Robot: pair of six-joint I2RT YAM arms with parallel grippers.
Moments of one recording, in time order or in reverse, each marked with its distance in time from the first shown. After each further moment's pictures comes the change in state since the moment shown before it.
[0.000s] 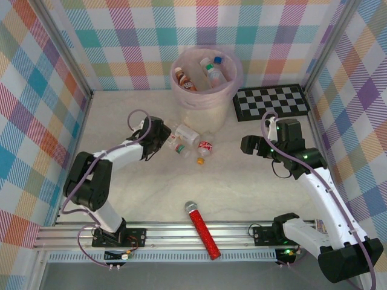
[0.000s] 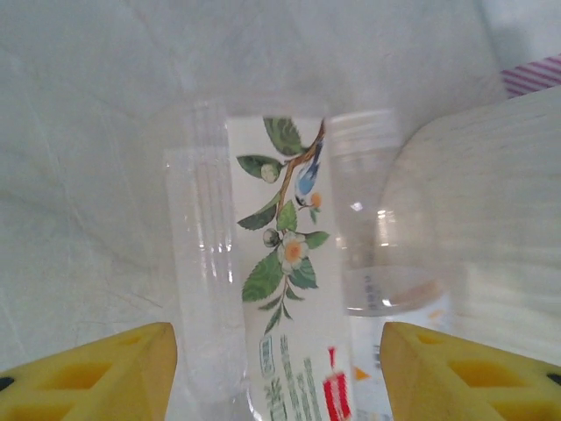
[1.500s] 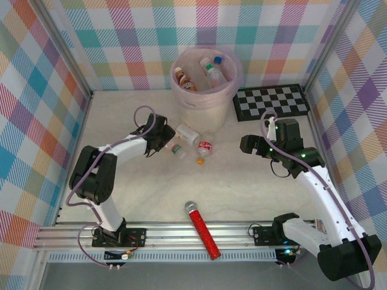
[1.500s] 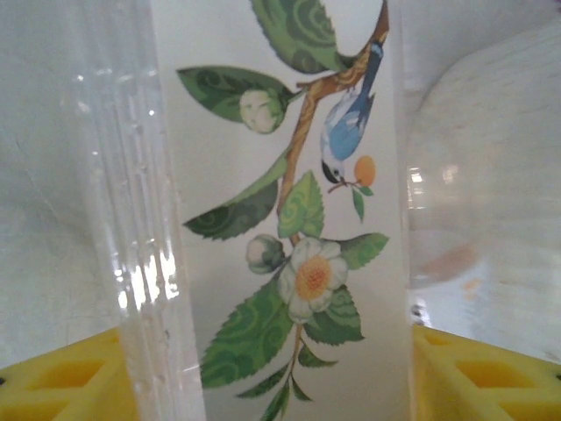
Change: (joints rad) left arm -0.006 0.074 0.103 -0.123 0.060 0.108; right arm -0.005 0.024 -0.020 0.028 -0.012 0.023
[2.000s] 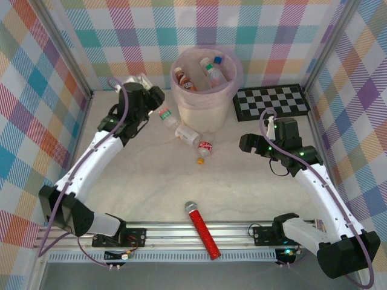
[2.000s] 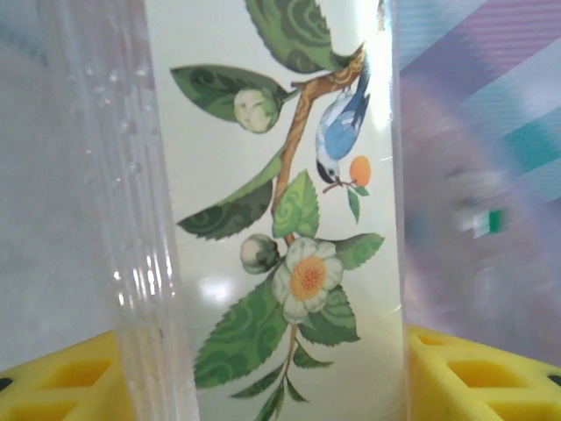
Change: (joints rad) left arm -0.002 -0.330 0.356 -0.184 -0.103 0.279; right arm 0.000 0.017 0.000 0.015 -0.007 0.028
